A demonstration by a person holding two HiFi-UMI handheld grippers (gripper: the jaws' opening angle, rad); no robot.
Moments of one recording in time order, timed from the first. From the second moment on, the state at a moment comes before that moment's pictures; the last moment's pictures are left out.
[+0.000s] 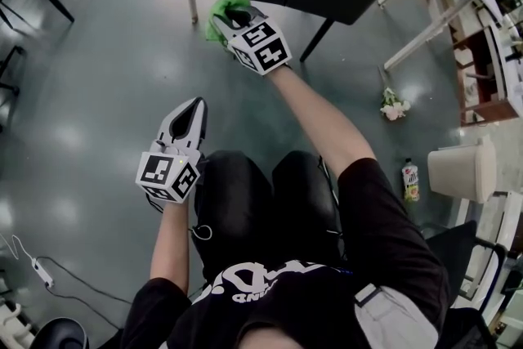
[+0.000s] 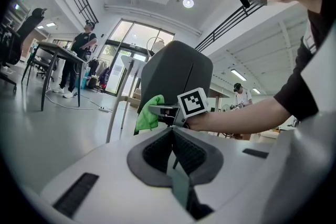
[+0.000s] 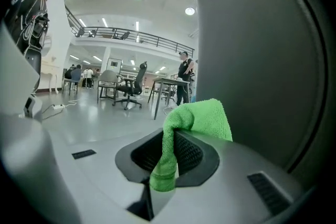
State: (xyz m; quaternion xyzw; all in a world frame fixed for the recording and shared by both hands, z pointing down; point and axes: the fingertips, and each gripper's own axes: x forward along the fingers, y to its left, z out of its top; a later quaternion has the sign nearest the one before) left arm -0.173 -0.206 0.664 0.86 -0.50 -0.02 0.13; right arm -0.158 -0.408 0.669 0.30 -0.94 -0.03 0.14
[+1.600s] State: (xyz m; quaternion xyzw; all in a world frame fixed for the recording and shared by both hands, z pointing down) left arm -0.161 -0.197 0.387 0.86 -0.48 0.01 0.18; right arm 0.006 -0.294 0.398 0.39 -0.92 0.06 0.10
